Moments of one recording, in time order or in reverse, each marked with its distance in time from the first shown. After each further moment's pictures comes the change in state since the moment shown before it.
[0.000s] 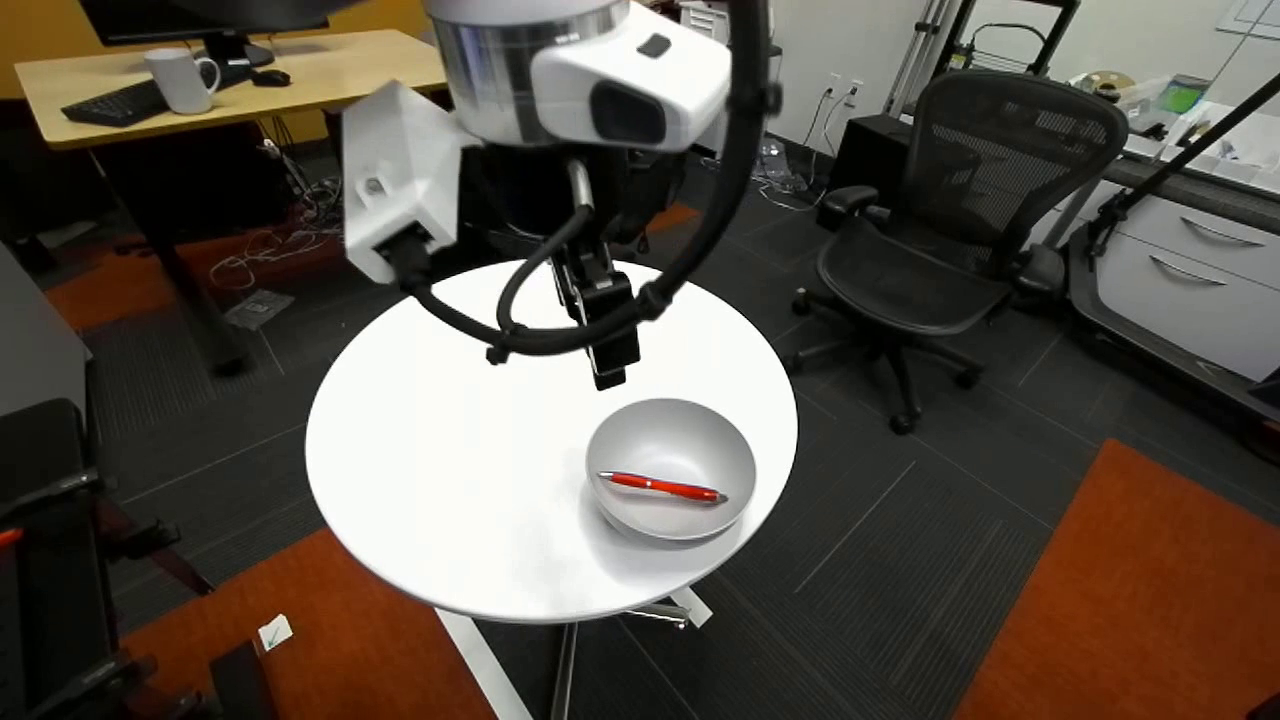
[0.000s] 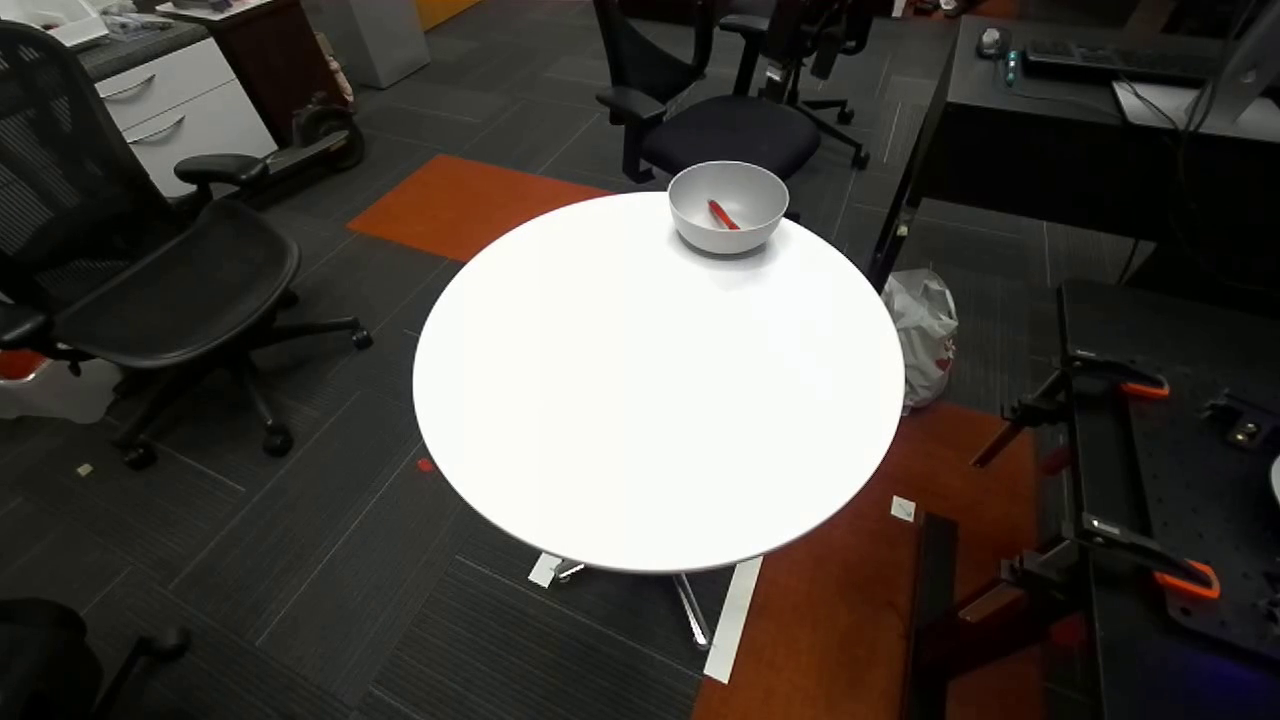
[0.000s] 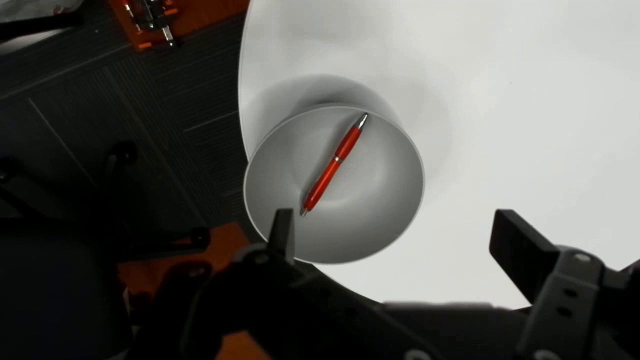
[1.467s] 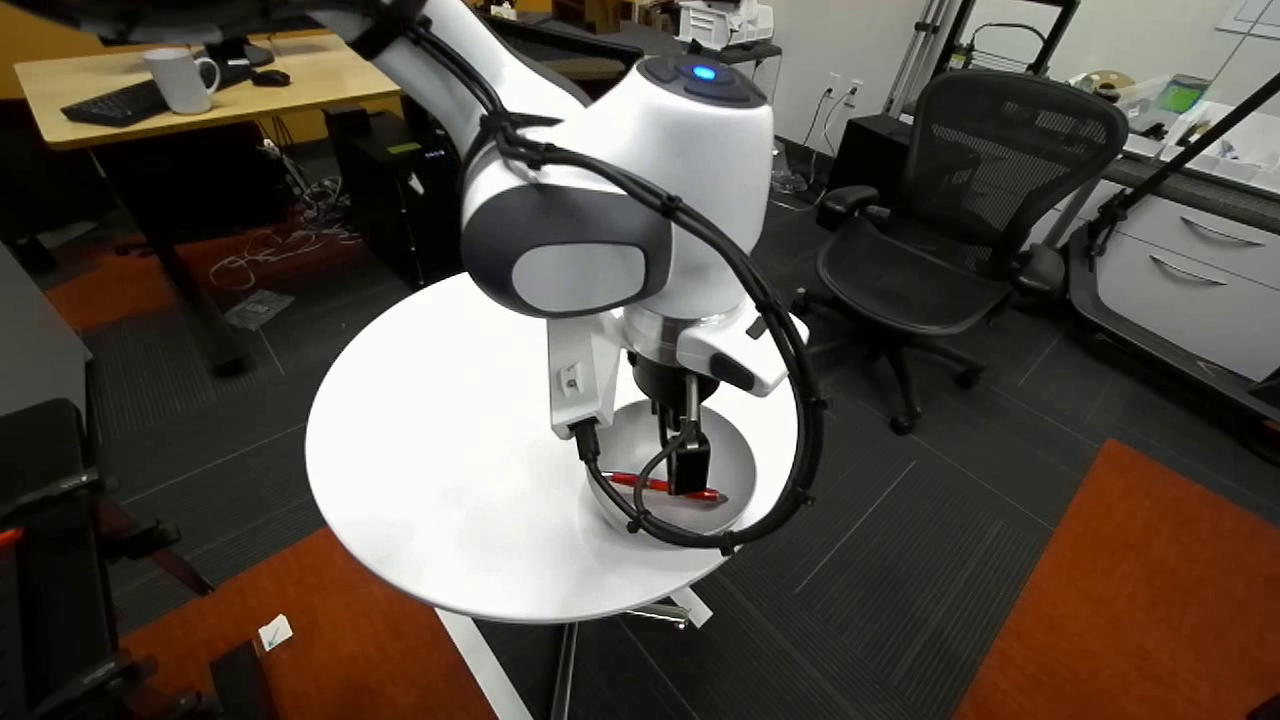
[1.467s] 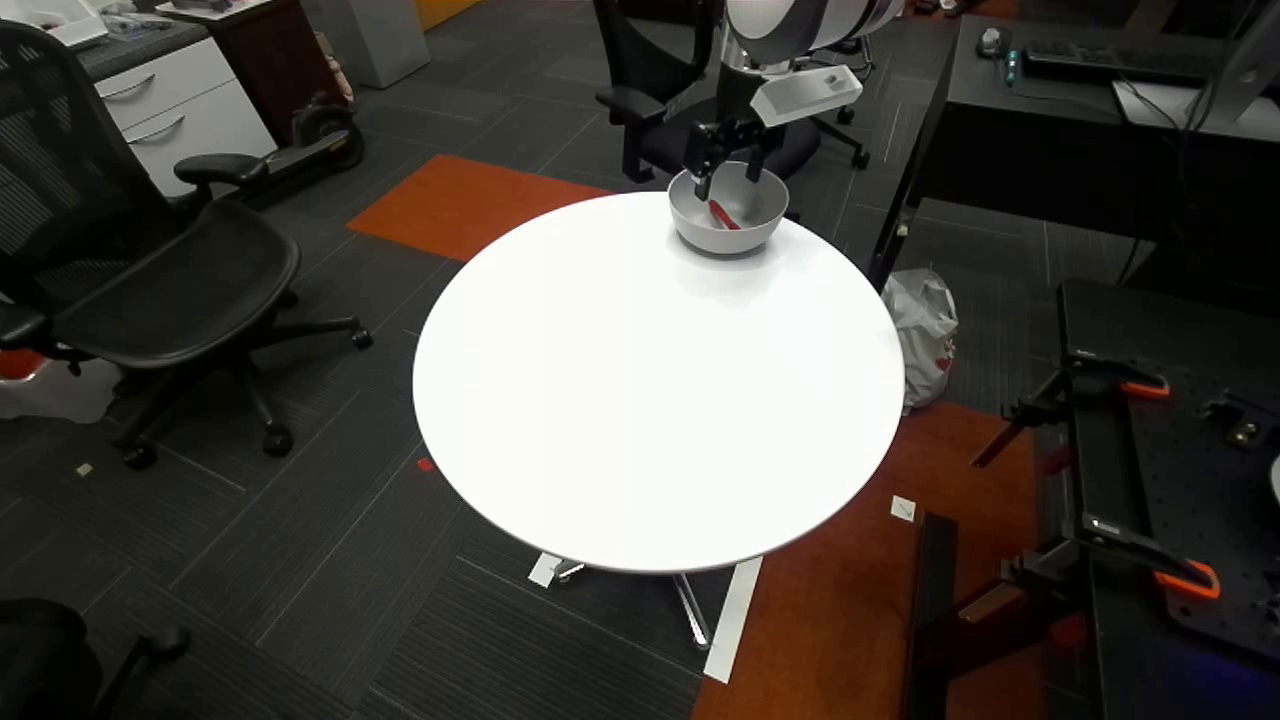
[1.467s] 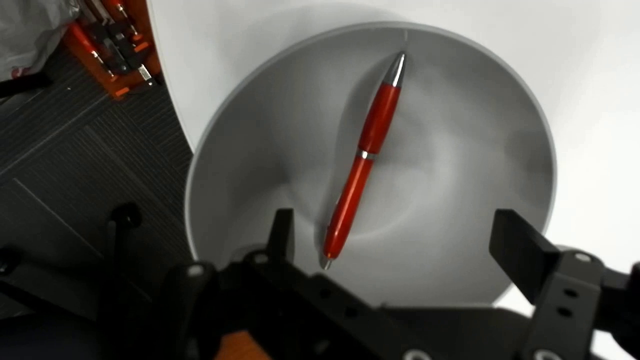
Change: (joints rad) arm -0.119 0.504 0.106 0.360 0.101 0.071 0.144
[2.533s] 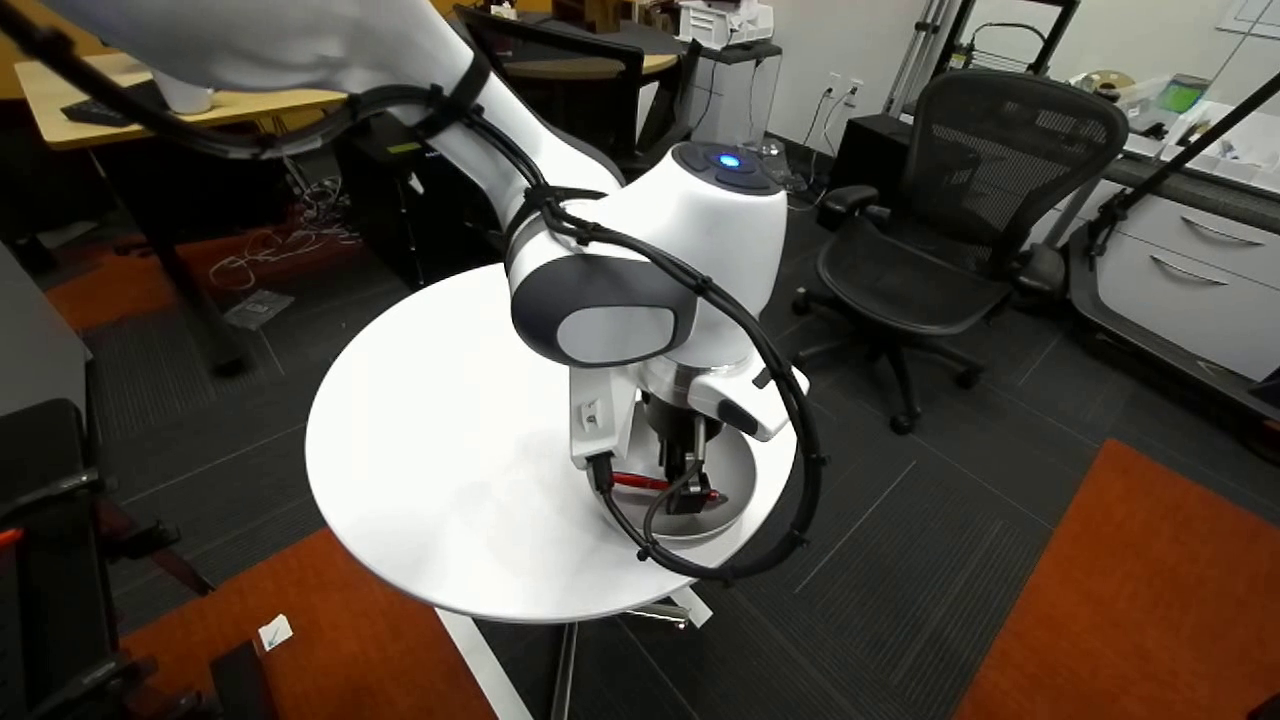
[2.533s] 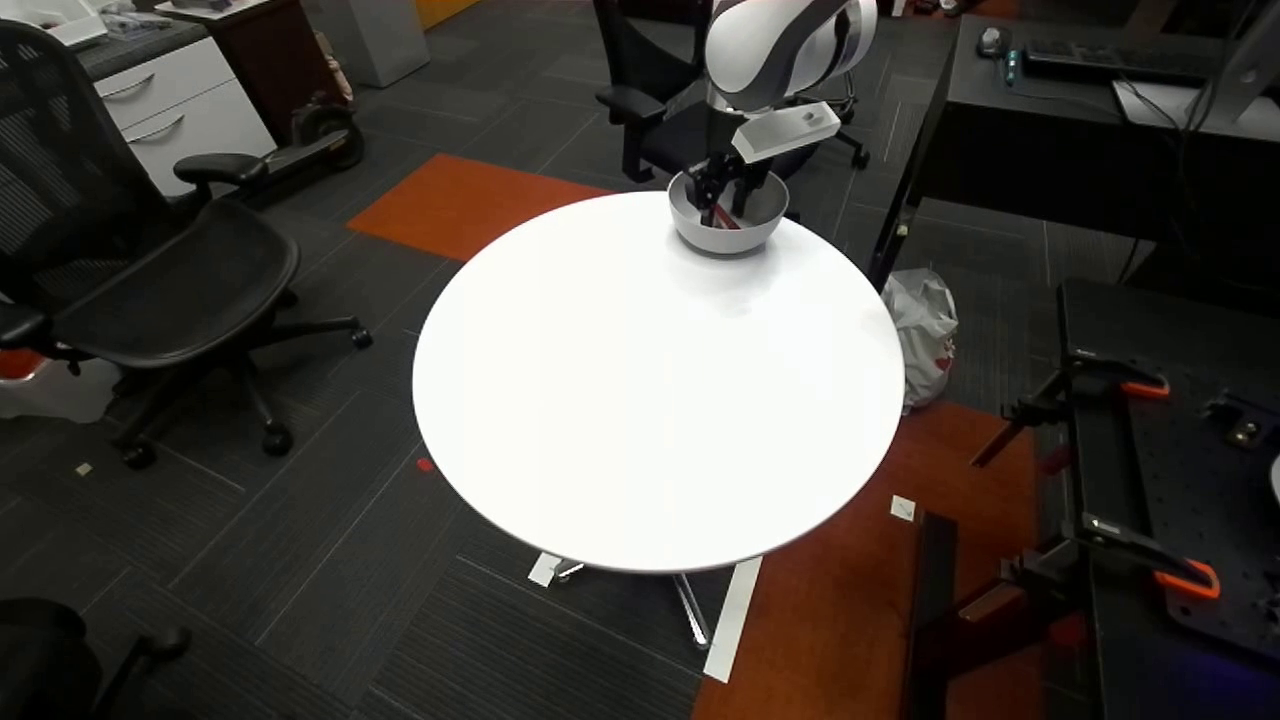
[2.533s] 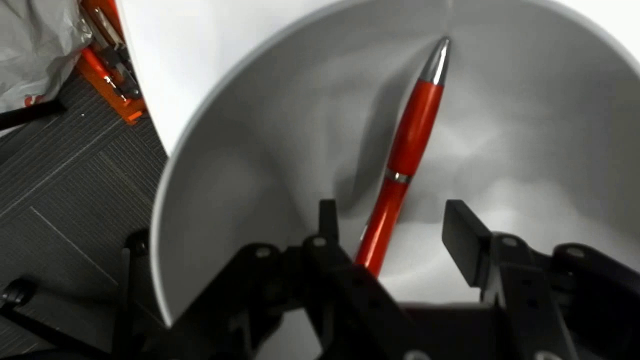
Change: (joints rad) arm 0.000 0.143 -0.010 0.123 -0.015 -0.037 0.062
